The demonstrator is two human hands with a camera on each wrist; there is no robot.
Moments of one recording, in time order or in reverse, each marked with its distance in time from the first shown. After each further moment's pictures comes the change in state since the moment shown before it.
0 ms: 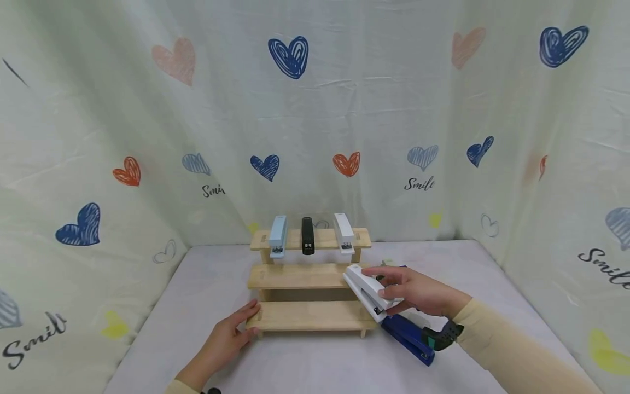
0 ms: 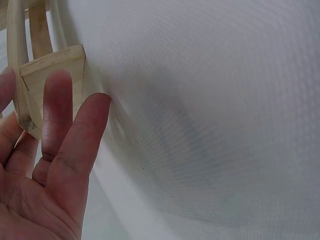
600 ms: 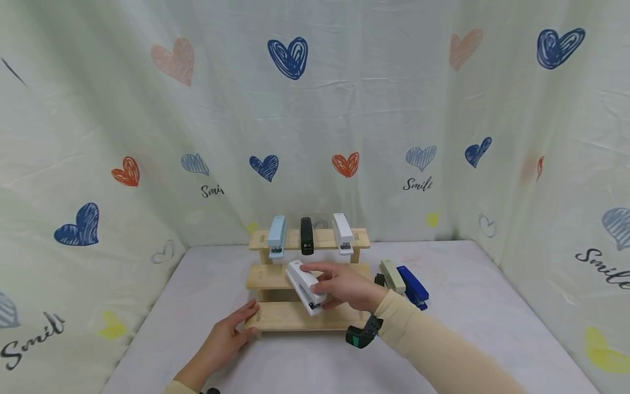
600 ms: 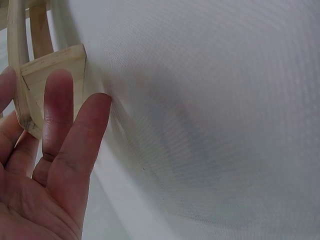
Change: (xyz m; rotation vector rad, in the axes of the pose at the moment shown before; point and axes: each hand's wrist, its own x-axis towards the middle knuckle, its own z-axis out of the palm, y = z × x) left_hand 0.000 -0.002 -0.001 -0.005 0.002 0.014; right_hand 0.079 -0.039 0.096 -0.028 0.074 -0.033
